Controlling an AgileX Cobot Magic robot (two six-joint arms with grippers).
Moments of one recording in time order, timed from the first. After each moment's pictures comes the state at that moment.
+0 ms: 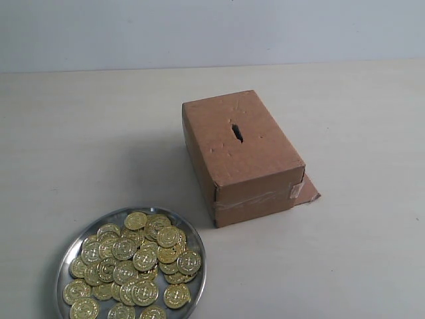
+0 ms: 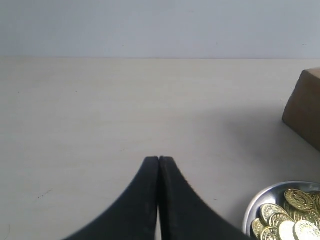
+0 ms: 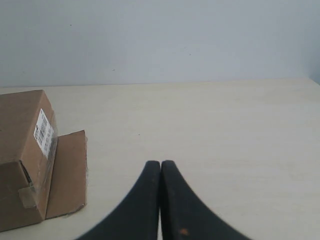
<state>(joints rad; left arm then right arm) -0.10 0.01 0.00 -0.05 0.35 0.02 0.04 0.00 0.00 0.00 0.29 0.03</state>
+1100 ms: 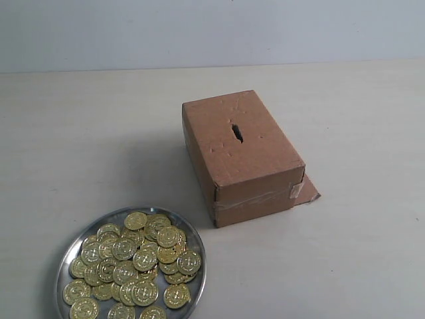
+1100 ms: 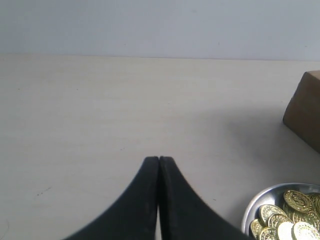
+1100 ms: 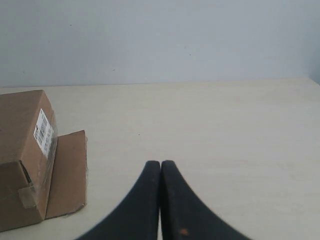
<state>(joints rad) -0.09 0.01 0.00 -0.05 0.35 0.00 0.04 0.00 0.00 0.00 0.29 0.03</state>
